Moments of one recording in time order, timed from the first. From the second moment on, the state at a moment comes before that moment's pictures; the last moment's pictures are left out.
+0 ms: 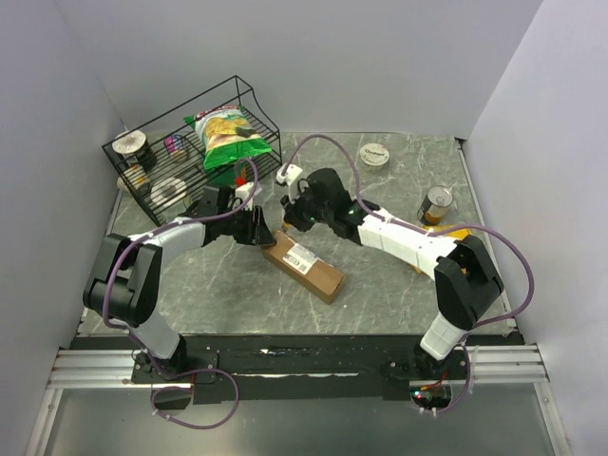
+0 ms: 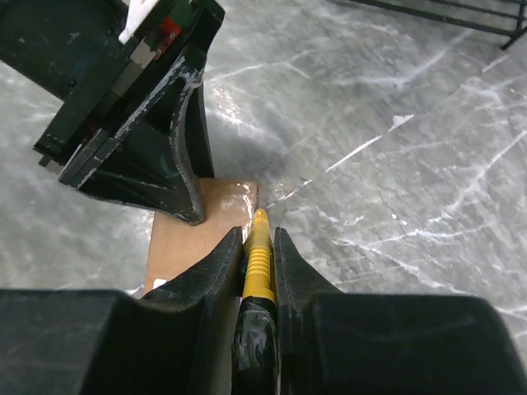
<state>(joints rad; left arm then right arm) -0.31 1.63 0.90 -0.08 0.65 -0.24 0.71 1.65 1.23 -0.13 -0.23 -0.14</state>
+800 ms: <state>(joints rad) -0.31 1.62 0.87 -0.05 0.64 -0.27 0.78 1.60 1.20 0.03 0.00 -0.04</state>
